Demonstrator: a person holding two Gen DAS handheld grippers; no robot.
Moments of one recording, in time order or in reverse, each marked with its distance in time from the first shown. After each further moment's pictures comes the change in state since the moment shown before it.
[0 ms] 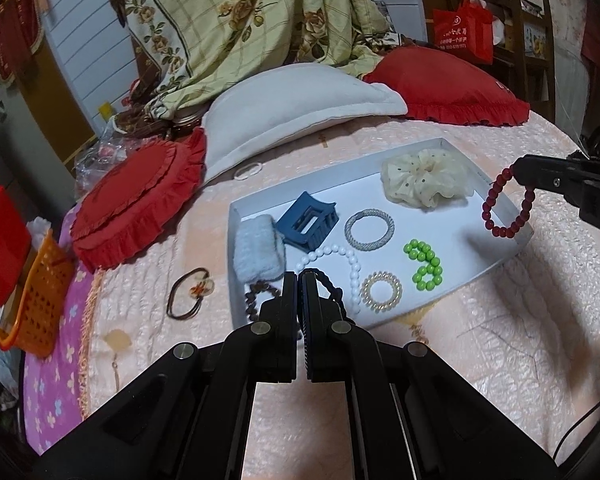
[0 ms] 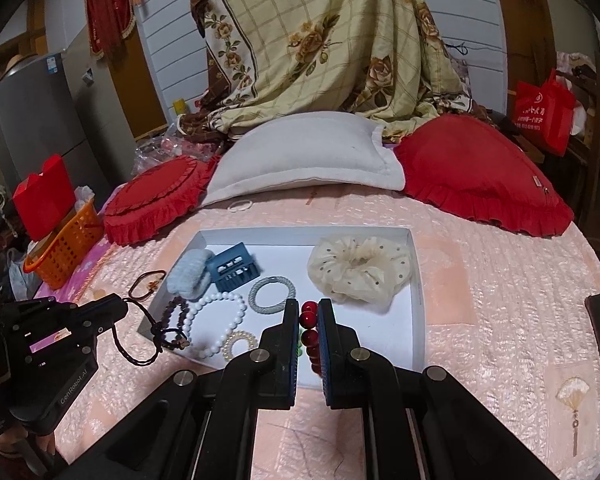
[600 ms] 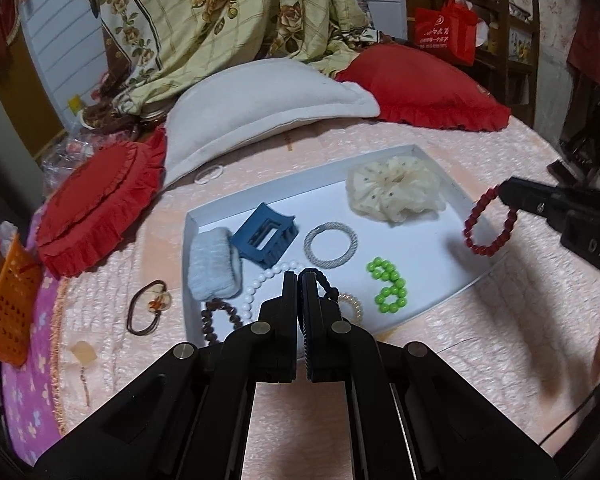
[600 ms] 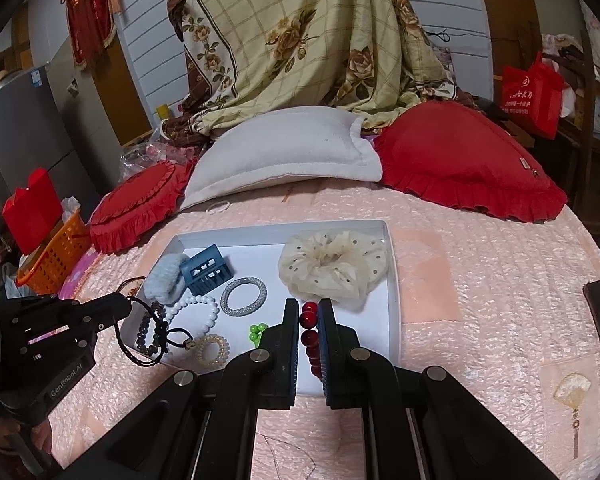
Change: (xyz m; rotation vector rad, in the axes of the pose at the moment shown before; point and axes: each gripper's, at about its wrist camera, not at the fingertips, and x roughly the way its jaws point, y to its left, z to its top) left arm 0.012 -0.012 0.026 -0.015 0.030 -0.125; right arm 0.006 -0.030 0.000 0.046 0.000 -0.009
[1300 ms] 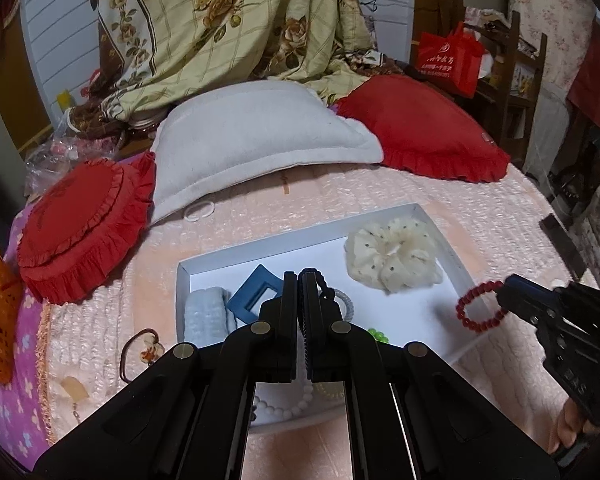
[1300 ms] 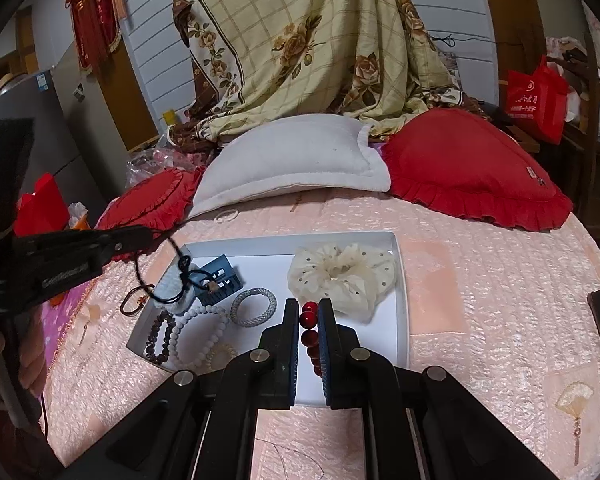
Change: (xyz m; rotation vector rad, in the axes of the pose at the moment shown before) left arm 0.017 0.023 0.066 -0.067 -0.011 -0.064; right arm 0.001 0.006 0.007 -0.006 -0.011 0.023
